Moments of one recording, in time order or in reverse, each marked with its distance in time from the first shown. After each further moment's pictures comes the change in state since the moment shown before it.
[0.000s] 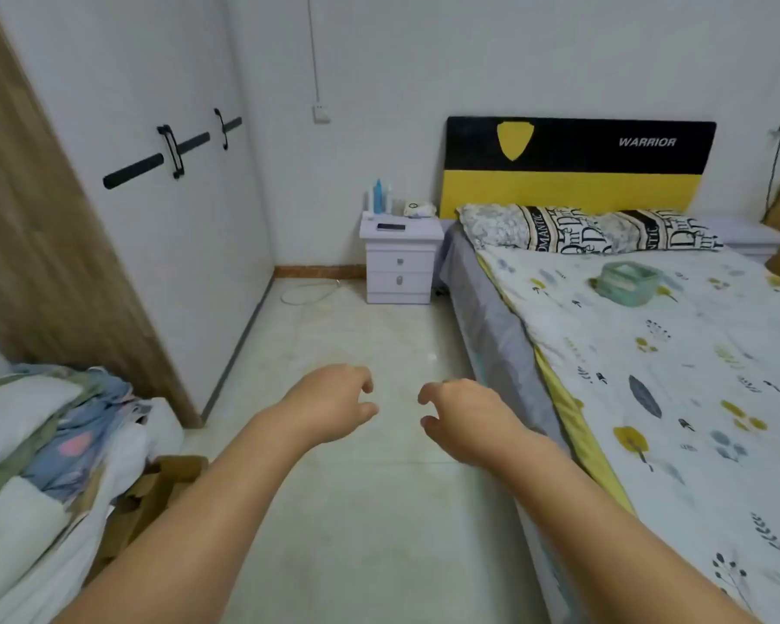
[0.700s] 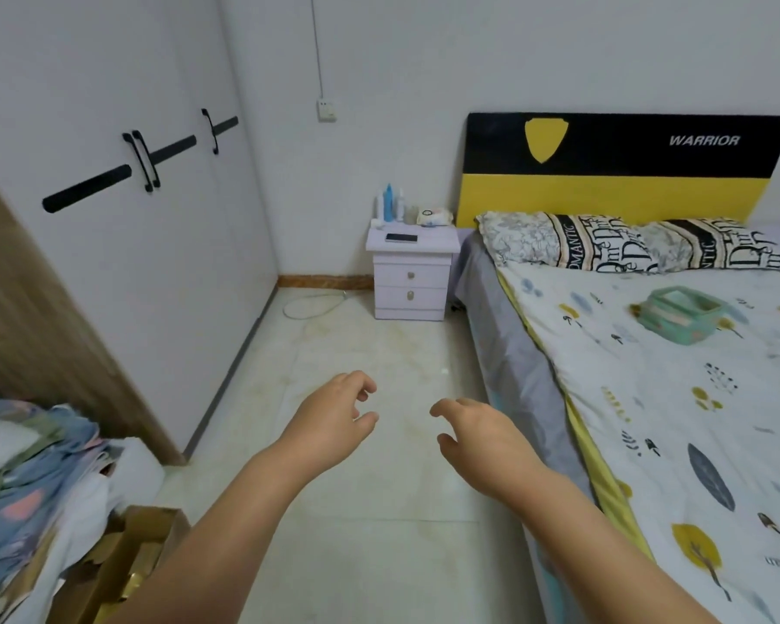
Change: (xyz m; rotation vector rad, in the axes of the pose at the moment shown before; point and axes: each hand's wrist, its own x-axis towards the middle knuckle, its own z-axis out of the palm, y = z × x) left_hand 0.206 -0.019 -0.003 -0.310 0.182 -0.051; right_hand 0.194 0.107 -0.003 0.174 0.056 -0.018
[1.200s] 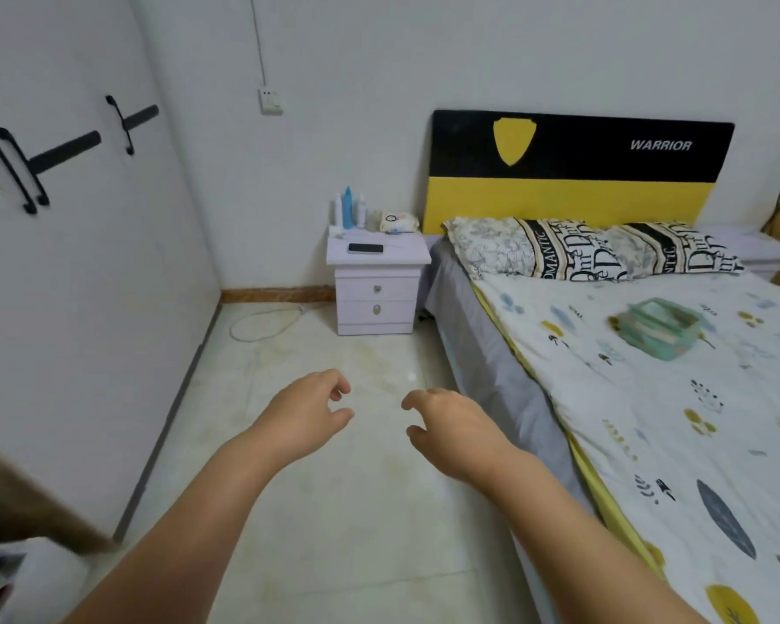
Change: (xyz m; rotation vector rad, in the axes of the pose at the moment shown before) left_hand 0.206 -0.077 -0.054 0.035 -0.142 0.028; right_hand 0.209 -0.020 -0.014 -0.005 -0.055 0.107
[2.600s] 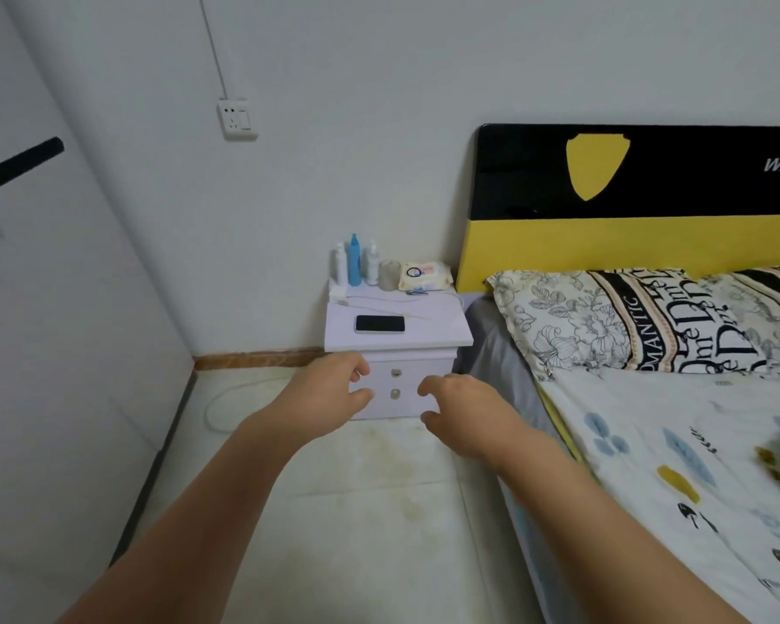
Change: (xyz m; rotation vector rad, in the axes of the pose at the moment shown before) left_hand 0.563 -0.063 -0.101 0.007 0.003 0.010; right_hand 0.551 0.100 -0.112 -0.043 -0.034 0.017
